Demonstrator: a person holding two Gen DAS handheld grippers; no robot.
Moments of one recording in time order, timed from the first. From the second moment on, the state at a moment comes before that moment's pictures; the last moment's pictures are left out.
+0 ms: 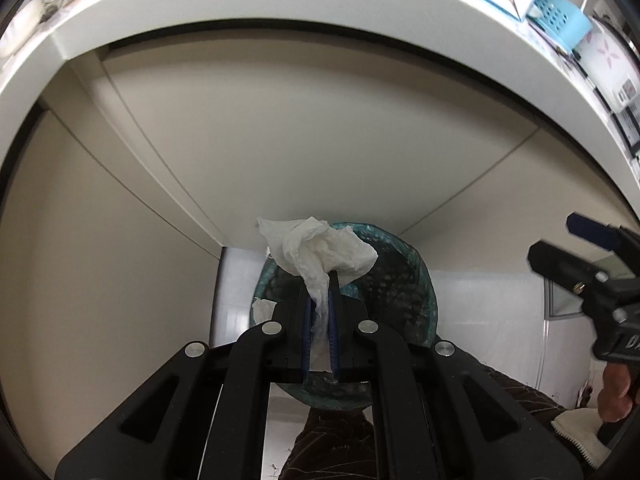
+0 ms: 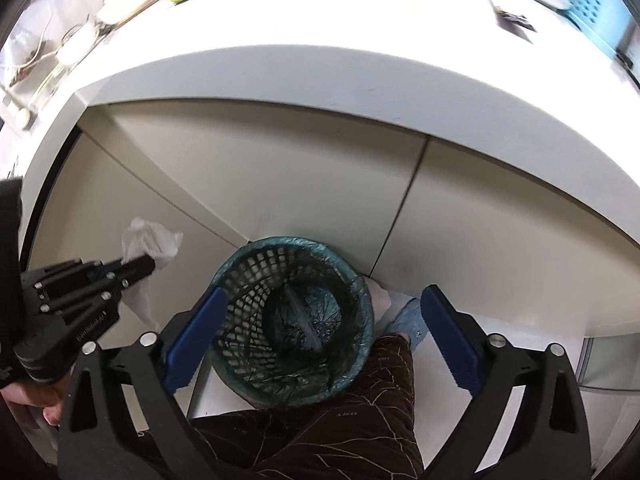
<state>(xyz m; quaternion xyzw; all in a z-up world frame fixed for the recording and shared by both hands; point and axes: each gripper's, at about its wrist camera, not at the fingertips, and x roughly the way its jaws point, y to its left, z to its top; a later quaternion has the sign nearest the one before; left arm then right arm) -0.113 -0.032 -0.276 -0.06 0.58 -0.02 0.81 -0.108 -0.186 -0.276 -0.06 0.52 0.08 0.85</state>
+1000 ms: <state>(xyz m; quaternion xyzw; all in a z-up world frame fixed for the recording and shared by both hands) -0.095 -0.057 -0.288 -0.02 0.60 -0.08 0.80 -0.099 -0.236 -0.250 -0.03 0.51 0.03 0.86</state>
